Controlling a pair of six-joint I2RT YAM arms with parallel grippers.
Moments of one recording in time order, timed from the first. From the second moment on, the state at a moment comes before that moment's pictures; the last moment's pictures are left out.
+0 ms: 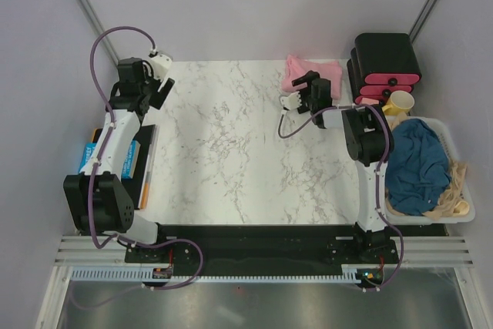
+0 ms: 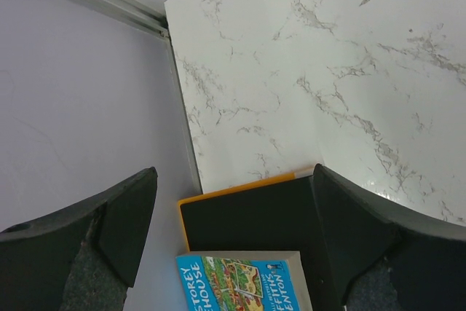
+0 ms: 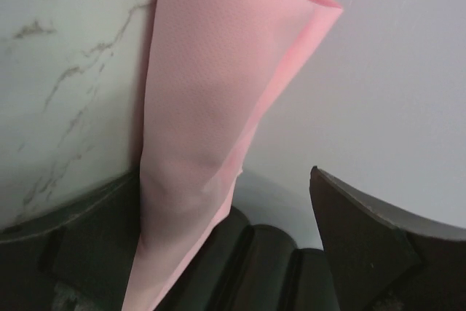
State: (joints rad) left arm 0.02 1.49 1.30 -0.32 -0.10 0.62; right arm 0.21 2.30 1.40 0.53 -0.03 -1.76
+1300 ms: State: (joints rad) left arm -0.15 1.42 1.40 -0.67 0.54 0.41; right arm 0.10 1.85 1.92 -1.11 -0.44 -0.42
